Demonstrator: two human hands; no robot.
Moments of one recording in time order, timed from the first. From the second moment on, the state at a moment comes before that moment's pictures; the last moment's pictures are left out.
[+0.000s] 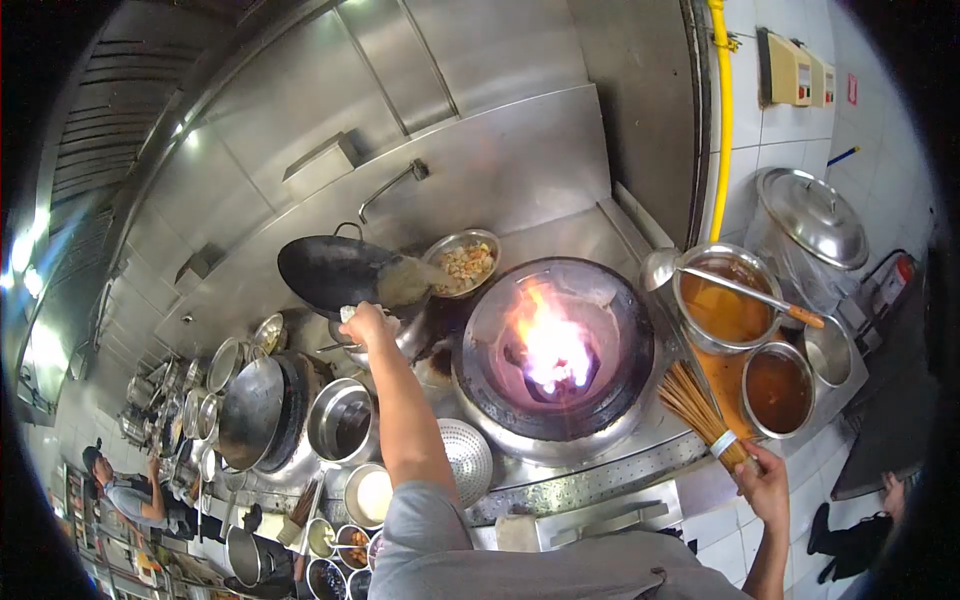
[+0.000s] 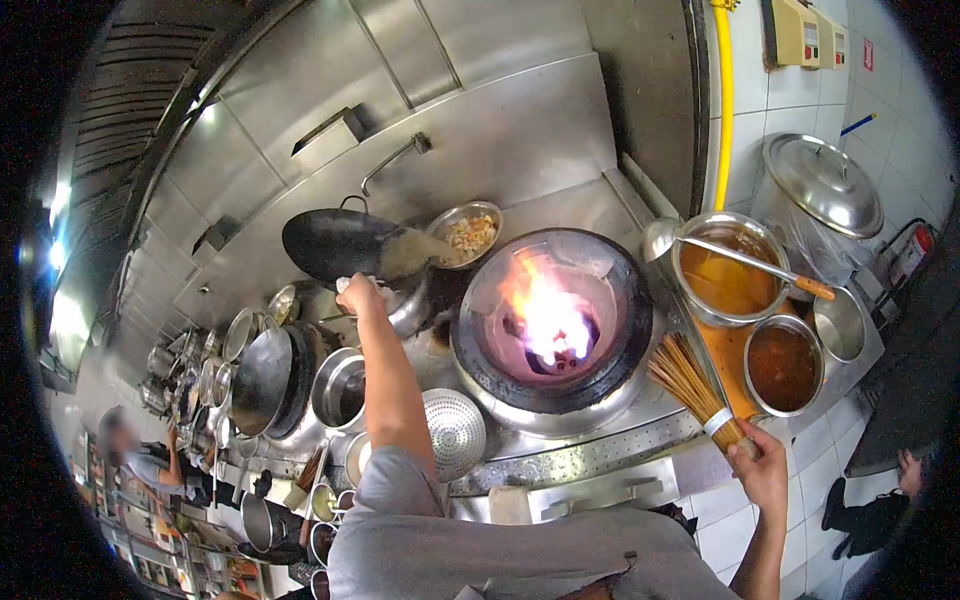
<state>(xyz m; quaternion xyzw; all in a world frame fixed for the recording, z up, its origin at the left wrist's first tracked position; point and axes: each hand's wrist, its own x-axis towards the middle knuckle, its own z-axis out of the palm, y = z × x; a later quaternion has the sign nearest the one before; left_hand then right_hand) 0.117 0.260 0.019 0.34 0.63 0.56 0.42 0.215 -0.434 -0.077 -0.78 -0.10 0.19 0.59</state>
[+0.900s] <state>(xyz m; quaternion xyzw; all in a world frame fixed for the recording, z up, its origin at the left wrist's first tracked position) 0.028 0.222 -0.030 0.30 0.42 0.49 0.71 0.201 -0.437 -0.146 -0.84 -0.12 0.10 0.52</state>
